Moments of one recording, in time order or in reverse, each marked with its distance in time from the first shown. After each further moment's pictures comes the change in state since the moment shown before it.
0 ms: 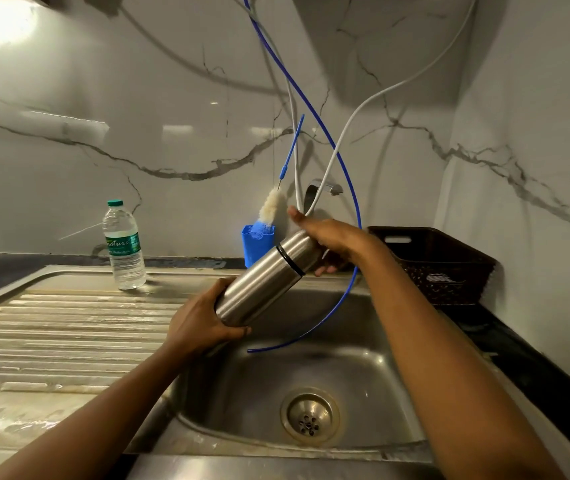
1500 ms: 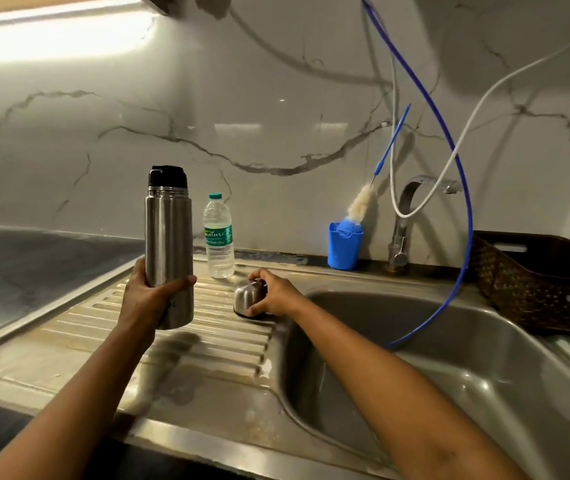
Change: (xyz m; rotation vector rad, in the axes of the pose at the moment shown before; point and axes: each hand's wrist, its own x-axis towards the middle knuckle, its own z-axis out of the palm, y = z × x) left_hand -0.037 -0.132 -0.129 -0.720 0.521 -0.457; right_hand 0.090 -0.041 0.242 -0.095 -0.235 -0.334
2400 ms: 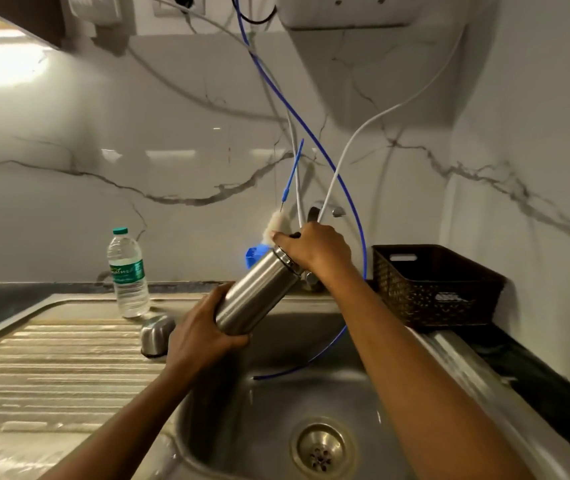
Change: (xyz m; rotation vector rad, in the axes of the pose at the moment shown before) left_hand -0.081 0.022 0.170 0.662 -0.337 0.505; right_hand -0.131 -0.006 -0.192 -0.341 0.668 0.202
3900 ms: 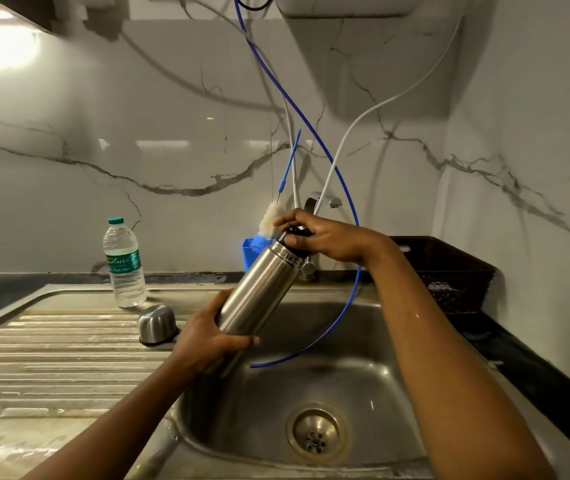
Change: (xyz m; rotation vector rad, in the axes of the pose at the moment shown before) left_hand -0.012 -0.002 0.002 -0.229 -0.219 -0.070; right_hand 0.003 0.033 -0.033 0.384 -0.583 -0.317
